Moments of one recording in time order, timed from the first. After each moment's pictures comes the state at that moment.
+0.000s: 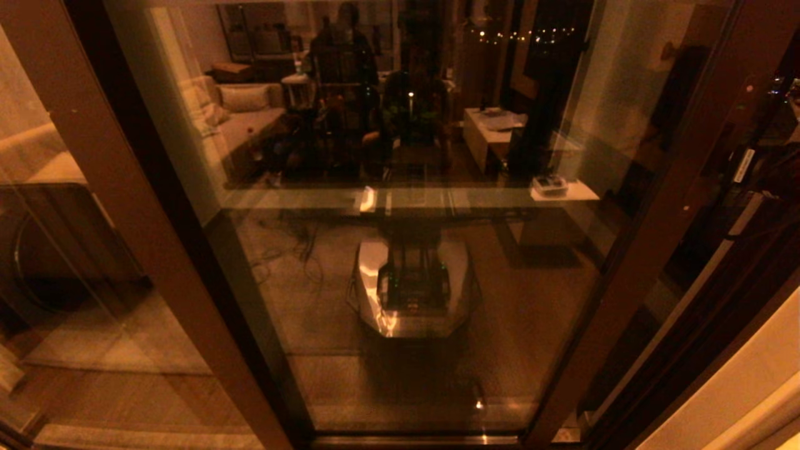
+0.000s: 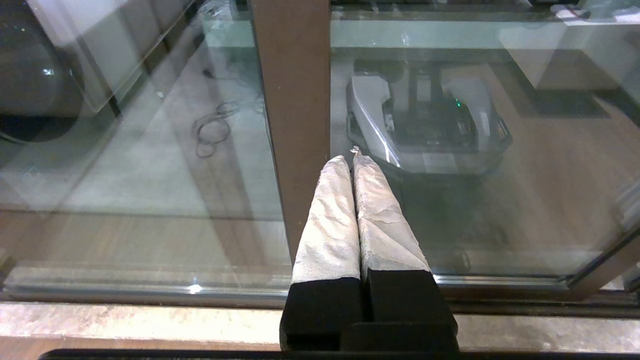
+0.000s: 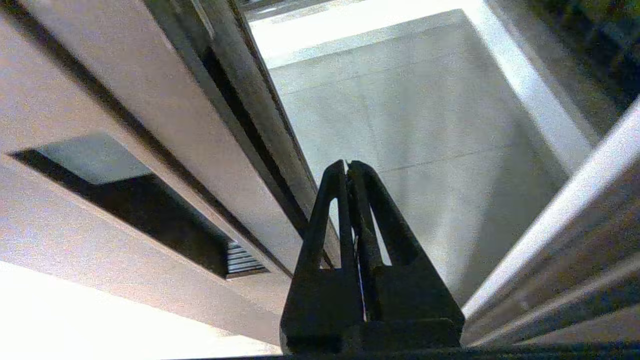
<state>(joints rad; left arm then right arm) 0.00 0.00 -0.01 0.03 0.00 0.01 -0.29 1.72 -1.28 -0.27 0.30 0.12</state>
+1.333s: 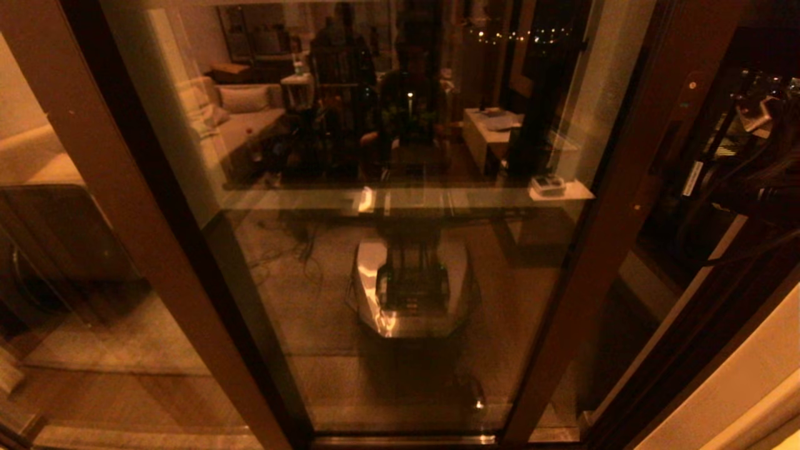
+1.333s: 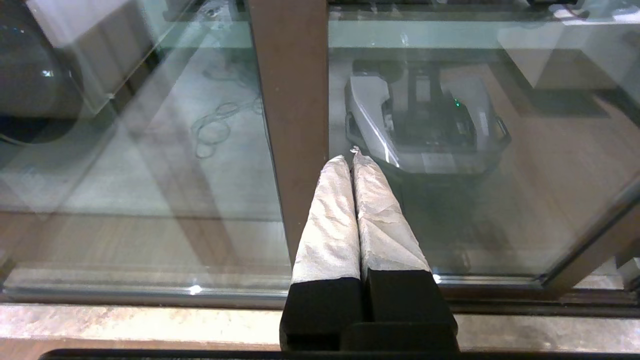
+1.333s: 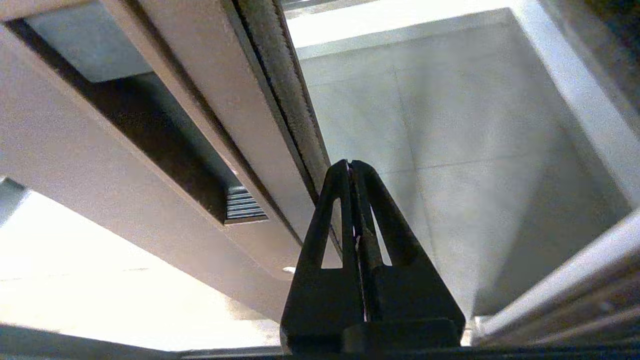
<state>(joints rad) 0.00 0.00 -0.01 0.03 0.00 0.01 -0.06 1.66 -1.13 -0.37 0.19 0.13</state>
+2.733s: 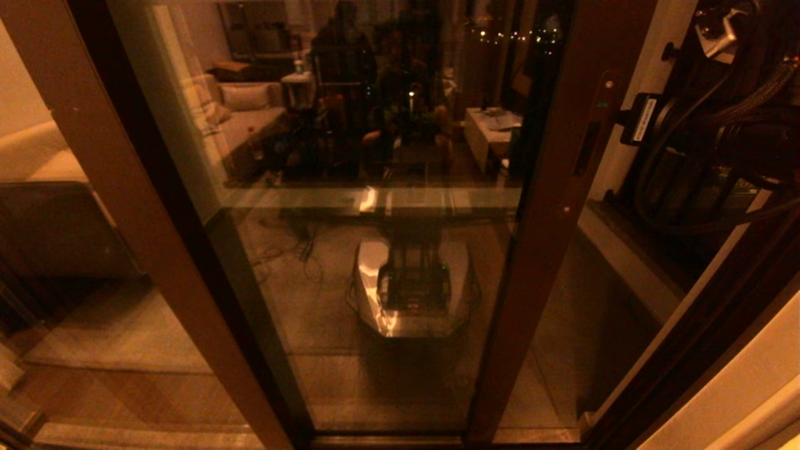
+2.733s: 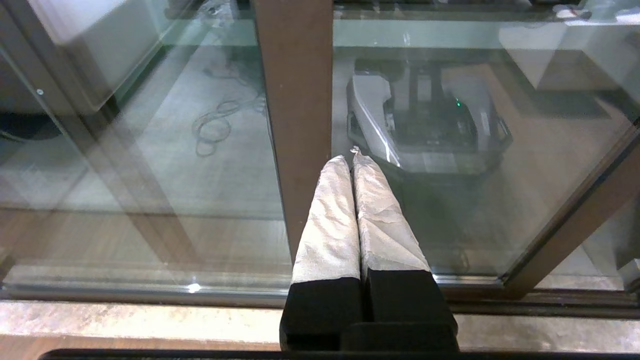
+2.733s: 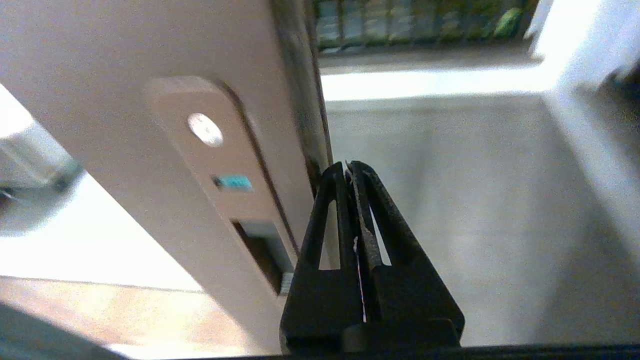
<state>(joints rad) 0.00 0.00 -0.01 0.03 0.00 0.01 0.19 1.62 -1.35 -0.25 -0.04 0.09</state>
